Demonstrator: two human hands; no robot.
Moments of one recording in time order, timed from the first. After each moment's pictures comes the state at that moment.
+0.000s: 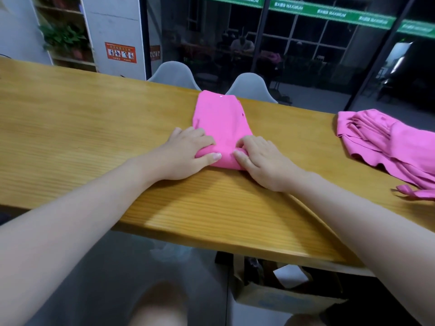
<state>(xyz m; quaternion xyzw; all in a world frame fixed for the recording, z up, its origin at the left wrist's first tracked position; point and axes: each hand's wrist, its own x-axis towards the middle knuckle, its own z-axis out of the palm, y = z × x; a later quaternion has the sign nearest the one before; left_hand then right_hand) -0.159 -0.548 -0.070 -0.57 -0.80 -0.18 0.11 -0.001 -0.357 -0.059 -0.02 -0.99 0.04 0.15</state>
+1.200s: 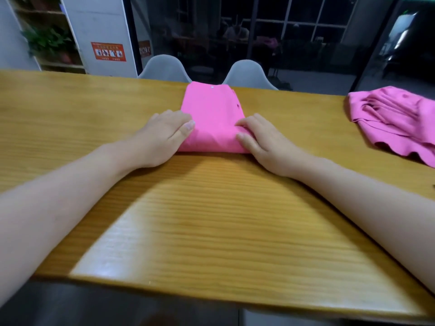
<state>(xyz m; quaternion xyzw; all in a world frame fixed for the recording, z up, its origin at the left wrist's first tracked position) -0.228 -0.514 -0.074 -0.55 -0.79 -0.22 0.11 -0.048 -0.292 -0.077 0.01 -0.96 0.14 0.22</state>
